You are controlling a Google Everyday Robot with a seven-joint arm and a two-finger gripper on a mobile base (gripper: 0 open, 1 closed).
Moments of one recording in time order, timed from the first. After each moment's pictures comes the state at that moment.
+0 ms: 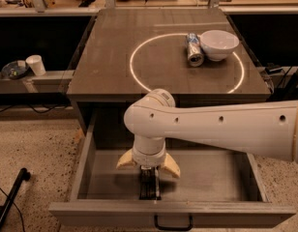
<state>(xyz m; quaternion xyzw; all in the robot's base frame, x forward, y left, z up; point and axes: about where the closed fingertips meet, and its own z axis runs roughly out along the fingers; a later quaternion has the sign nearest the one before) 0.442 0.000 0.607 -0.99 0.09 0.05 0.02</state>
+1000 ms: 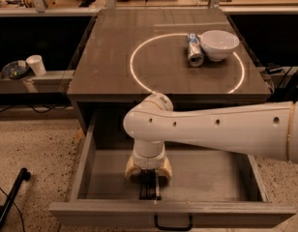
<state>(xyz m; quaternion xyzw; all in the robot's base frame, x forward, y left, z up) 0.443 -0.002 0.593 -1.00 0.03 0.04 0.01</state>
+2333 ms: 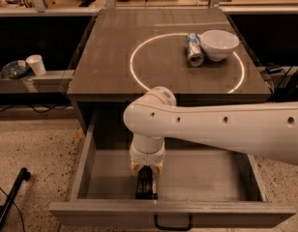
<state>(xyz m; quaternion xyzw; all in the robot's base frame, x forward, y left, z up) 0.443 0.006 0.618 -1.00 0.03 0.03 0.04</state>
